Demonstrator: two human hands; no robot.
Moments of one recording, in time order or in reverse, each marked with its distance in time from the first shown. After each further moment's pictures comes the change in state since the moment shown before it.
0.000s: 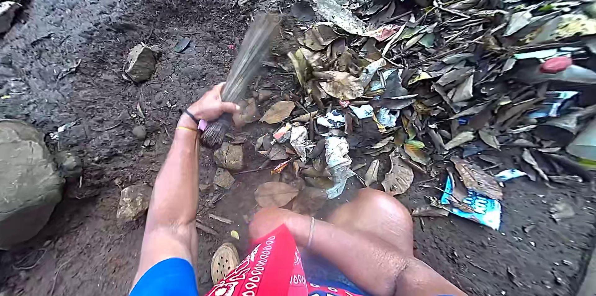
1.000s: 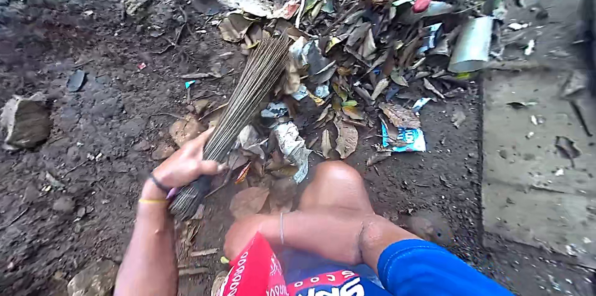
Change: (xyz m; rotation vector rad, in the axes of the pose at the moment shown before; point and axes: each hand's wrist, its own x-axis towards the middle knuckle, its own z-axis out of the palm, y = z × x) left_hand -0.024 0.021 0.083 0.160 -0.431 0.073; right_hand -0.001 0.018 0.008 0.174 0.185 -0.015
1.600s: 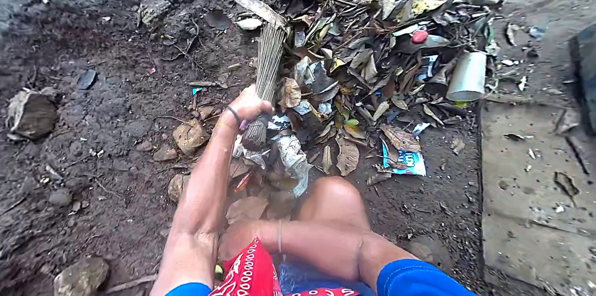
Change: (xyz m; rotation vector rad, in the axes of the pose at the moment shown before) left_hand 0.142 0.089 0.023 -0.068 0.080 0.069; right_hand 0.015 0.020 0.002 0.008 0.091 -0.103
